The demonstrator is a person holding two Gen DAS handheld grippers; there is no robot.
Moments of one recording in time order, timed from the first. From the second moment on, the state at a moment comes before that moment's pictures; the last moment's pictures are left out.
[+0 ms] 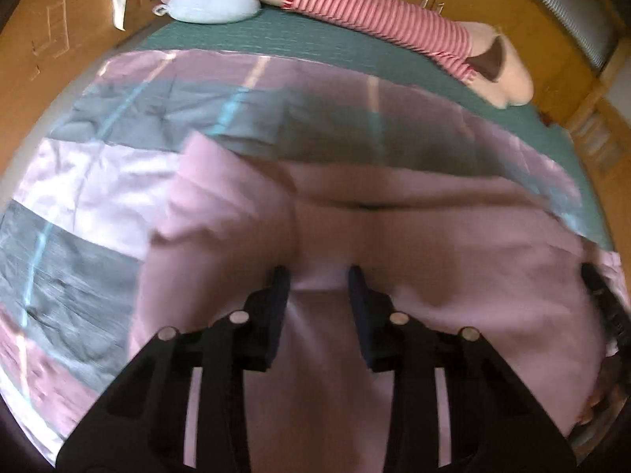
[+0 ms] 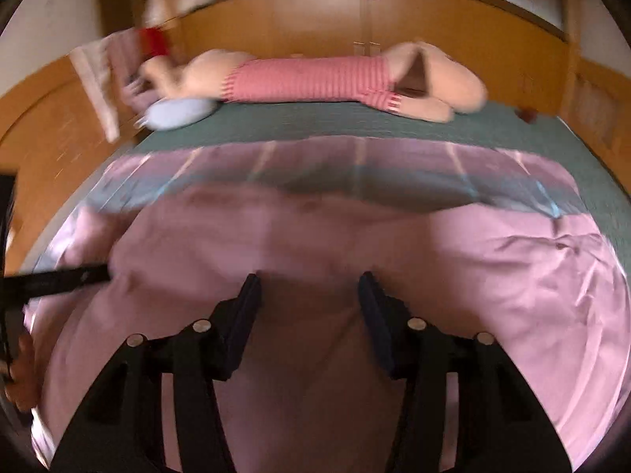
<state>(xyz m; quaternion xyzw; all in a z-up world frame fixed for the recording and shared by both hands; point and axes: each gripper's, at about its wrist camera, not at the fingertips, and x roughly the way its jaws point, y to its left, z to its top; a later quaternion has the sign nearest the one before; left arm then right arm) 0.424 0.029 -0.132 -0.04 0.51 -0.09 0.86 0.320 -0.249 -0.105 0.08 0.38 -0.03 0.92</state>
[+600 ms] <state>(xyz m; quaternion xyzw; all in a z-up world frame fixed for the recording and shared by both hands) 0.293 0.069 -0.075 -0.04 0.41 -0.14 0.90 0.177 -0.366 -0.061 0.06 0.25 -0.12 0.96</state>
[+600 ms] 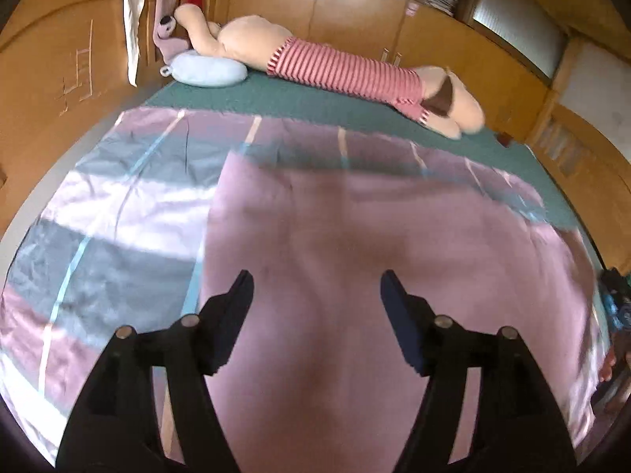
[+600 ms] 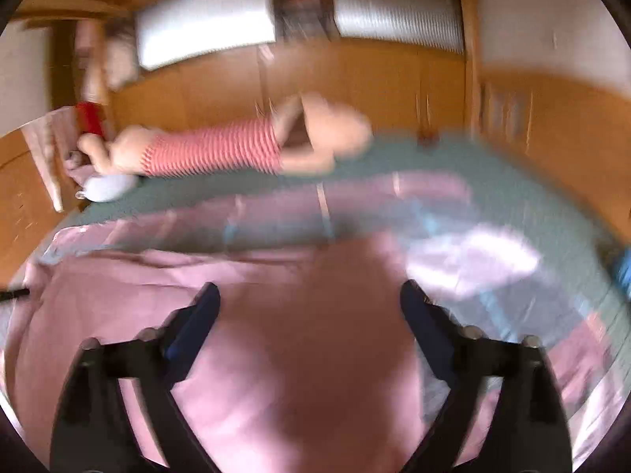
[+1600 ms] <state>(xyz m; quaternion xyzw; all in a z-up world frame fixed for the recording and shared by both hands) 0.227 0.097 -0.112 -0.03 0.43 -0.10 0.90 0.217 -0.151 -0.061 -0.04 0.37 0.05 0.93</state>
